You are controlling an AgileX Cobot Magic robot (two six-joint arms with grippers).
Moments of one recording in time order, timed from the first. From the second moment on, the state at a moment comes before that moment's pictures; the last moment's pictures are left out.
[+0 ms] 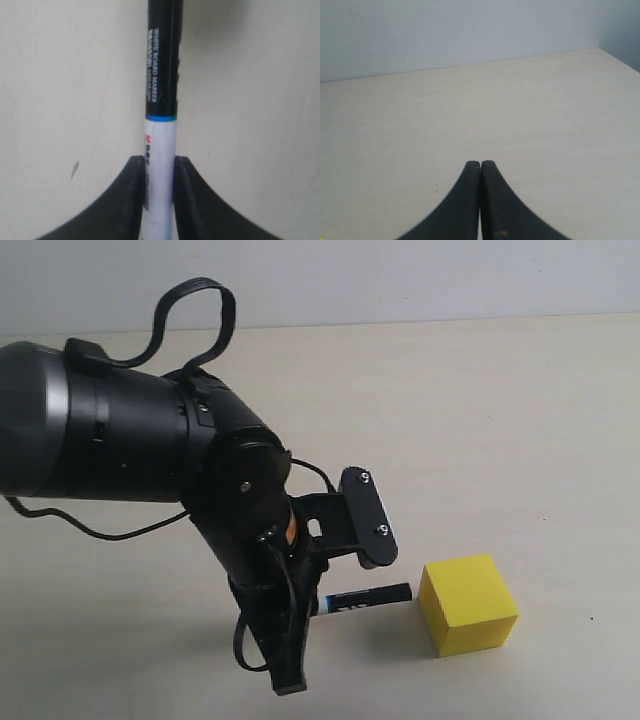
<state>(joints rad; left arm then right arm) -1.00 1.86 -1.07 -0.01 0.71 0.46 0.09 0.01 -0.01 -0.08 0.35 0.17</state>
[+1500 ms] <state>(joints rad) -1.09 1.96 -1.22 0.07 0.70 0.37 0.09 0.01 -0.01 -0.08 0.35 0.17</state>
